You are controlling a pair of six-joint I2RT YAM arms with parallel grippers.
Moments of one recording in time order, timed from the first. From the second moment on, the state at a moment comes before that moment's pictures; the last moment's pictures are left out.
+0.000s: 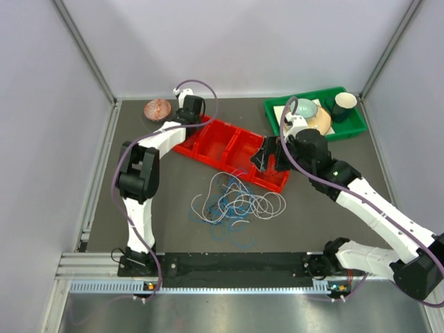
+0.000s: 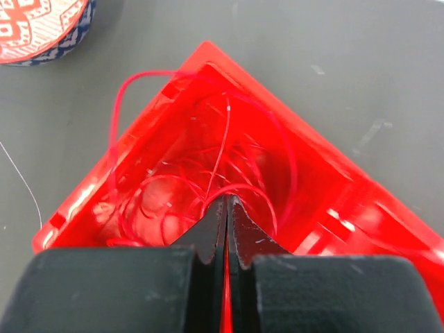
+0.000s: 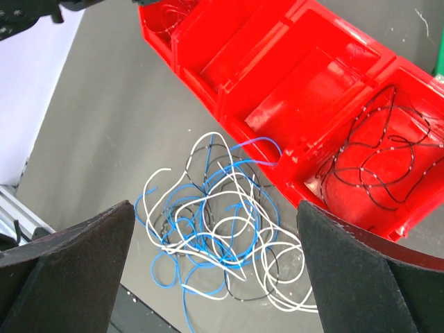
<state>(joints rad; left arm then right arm) -0.34 2.05 1.57 -0.20 -0.39 -0.45 0.63 1.08 1.01 -0.37 -0.03 0.47</state>
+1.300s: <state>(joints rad) -0.27 1.99 1.63 -0.29 -0.29 -0.44 0.63 1.07 1.00 -0.37 -0.03 0.49</state>
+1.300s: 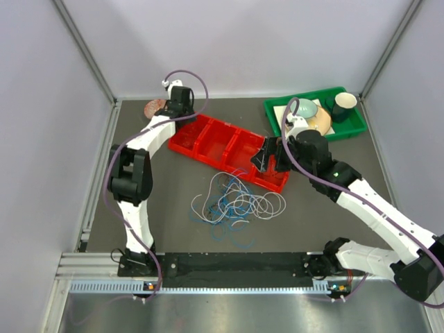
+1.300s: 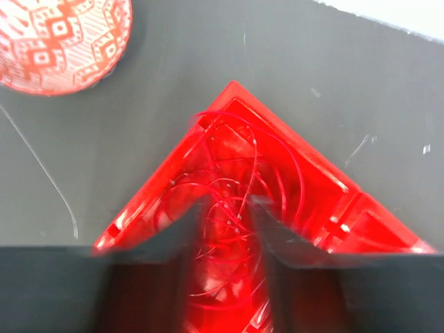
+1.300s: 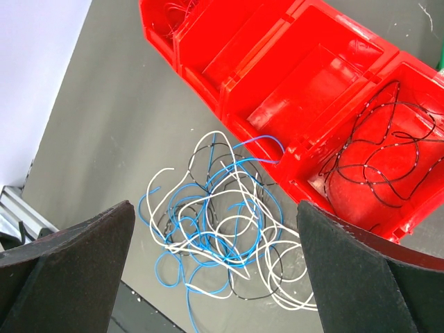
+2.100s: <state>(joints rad) -0.26 2.04 1.47 -0.22 -0.17 -0.52 0.63 1.08 1.00 -0.37 -0.03 0.49</state>
